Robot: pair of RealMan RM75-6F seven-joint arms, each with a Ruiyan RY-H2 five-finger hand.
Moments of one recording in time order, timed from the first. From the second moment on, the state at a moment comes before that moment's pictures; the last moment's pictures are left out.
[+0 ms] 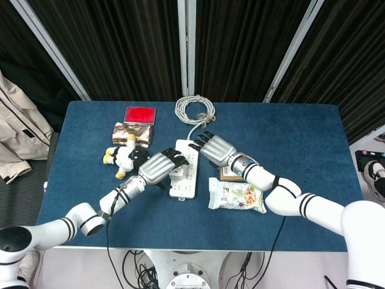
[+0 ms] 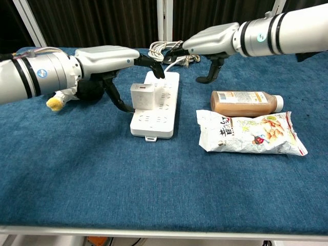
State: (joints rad) left arm -0.91 -1.65 -0.14 -1.12 1.64 0.86 -0.23; right arm 1.11 -1.53 0.19 -1.10 -1.45 0.44 0.01
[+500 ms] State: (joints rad) left arm -0.94 -1.74 -0.07 -0.96 1.68 0.97 -0.33; right arm 1.14 -1.64 0.08 -0.94 -1.58 0.54 0.28
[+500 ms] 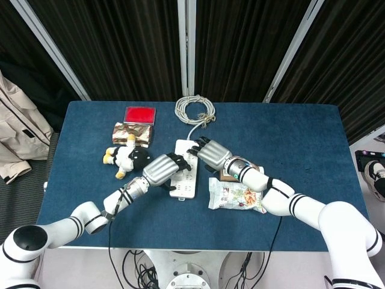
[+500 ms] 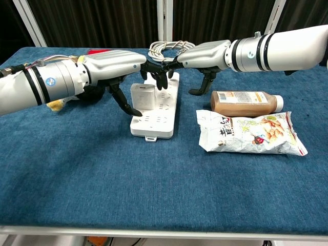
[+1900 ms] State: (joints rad) left arm -0.95 -1.83 -0.03 -0.78 1.65 1.04 -0.34; right arm 1.13 -1.72 -0.05 -0.79 -1.64 0.66 0.39
